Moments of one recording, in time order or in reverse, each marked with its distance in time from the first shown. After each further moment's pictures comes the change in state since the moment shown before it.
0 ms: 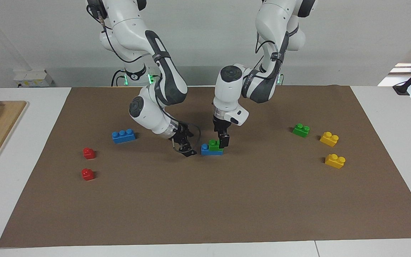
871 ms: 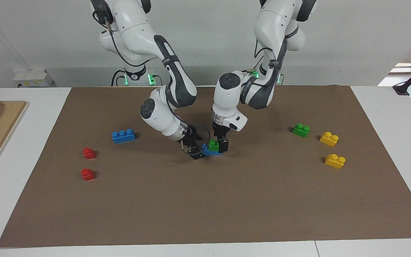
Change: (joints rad) left arm 0.000 0.035 0.003 0.000 0.018 0.037 -0.004; right arm 0.058 0.067 0.000 0.048 0.037 0.087 0.026
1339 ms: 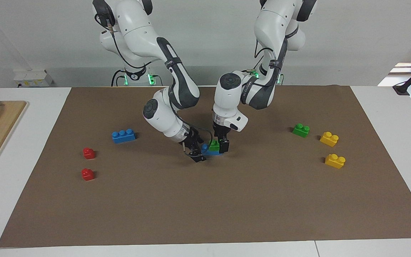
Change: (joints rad) left arm 0.000 0.000 0.005 0.000 0.001 0.002 0.000; right arm 0.012 0.023 0.000 0.010 0.000 0.065 0.011
